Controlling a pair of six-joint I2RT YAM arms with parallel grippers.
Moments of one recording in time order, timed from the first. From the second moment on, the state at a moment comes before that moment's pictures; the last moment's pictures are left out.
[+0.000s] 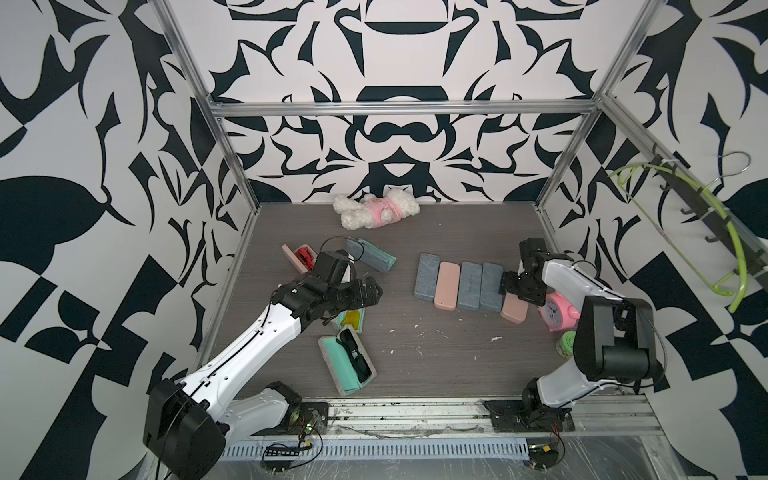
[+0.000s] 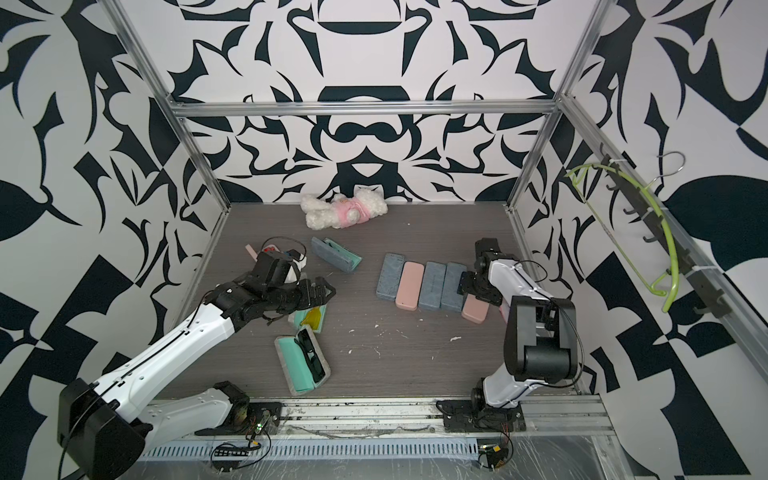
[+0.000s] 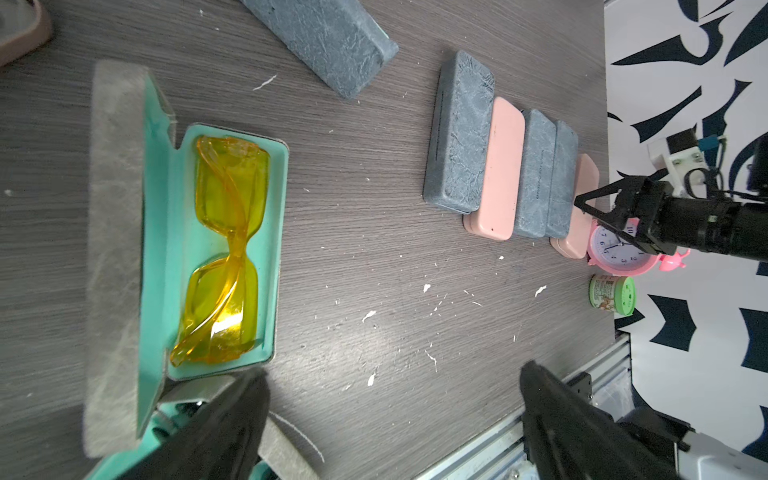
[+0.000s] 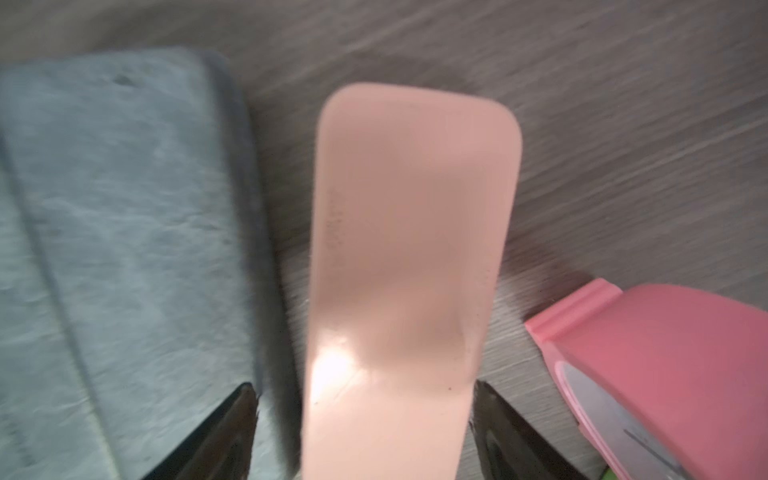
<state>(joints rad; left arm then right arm) -0.57 1.13 0.92 -0.65 0.22 -0.69 -0.08 1.57 1.00 -0.74 0.04 0.29</state>
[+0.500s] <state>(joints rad) -0.34 1.20 0.95 -0.74 0.20 -0.64 -0.08 1.32 0.95 -0.74 -0.15 0.36</state>
